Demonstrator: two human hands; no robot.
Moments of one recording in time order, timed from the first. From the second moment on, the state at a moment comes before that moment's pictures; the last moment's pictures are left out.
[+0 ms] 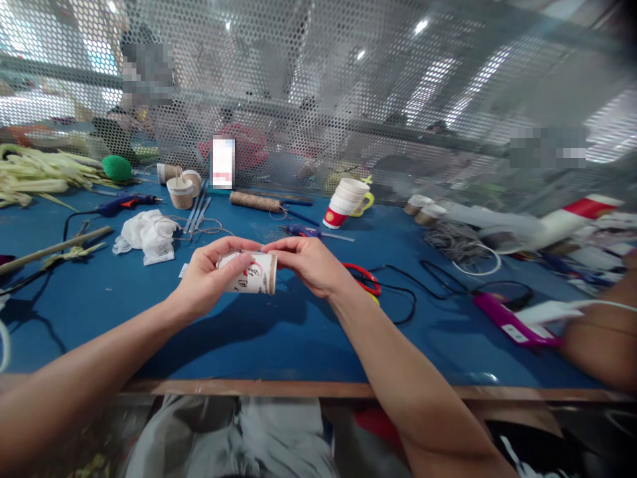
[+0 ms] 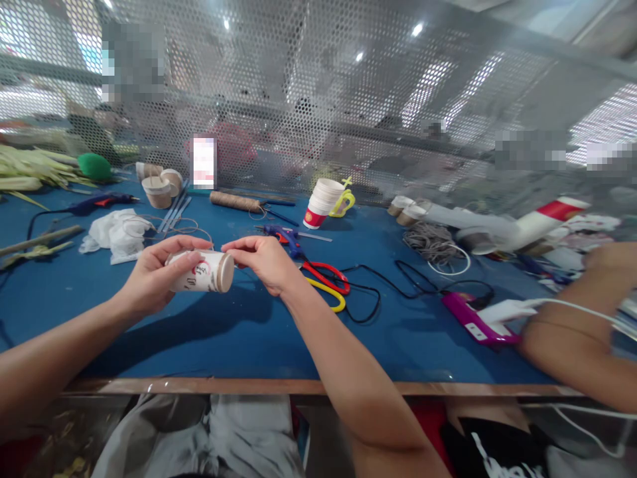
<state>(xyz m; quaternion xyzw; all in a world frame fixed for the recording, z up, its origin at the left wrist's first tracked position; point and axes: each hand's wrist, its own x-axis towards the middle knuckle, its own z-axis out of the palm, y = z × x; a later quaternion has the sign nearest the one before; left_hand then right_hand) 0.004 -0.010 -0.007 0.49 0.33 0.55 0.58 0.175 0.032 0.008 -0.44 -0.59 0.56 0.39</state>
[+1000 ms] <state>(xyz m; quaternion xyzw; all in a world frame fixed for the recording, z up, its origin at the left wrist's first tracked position) 0.006 -0.001 -0.005 0.45 0.38 0.59 0.55 0.178 0.026 0.019 -0.49 -0.70 0.32 0.42</state>
